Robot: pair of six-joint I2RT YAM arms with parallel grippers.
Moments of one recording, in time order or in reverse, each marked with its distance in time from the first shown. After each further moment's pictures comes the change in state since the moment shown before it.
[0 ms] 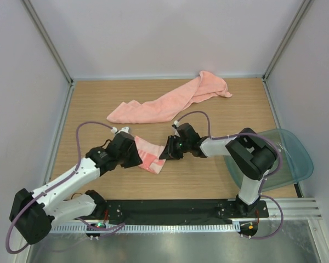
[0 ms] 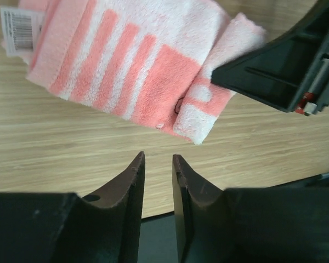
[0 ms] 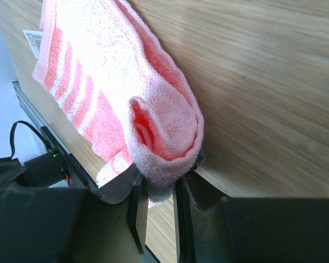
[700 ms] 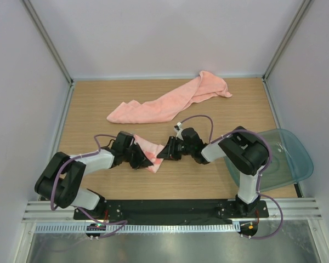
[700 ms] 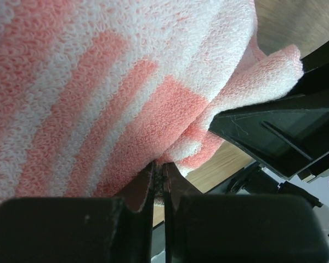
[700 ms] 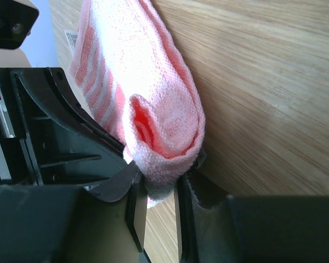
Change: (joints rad) left arm 0.180 0.411 -0.165 0.564 0.447 -0.188; right arm -0.011 0.079 -0.125 0.409 -0.057 0.105
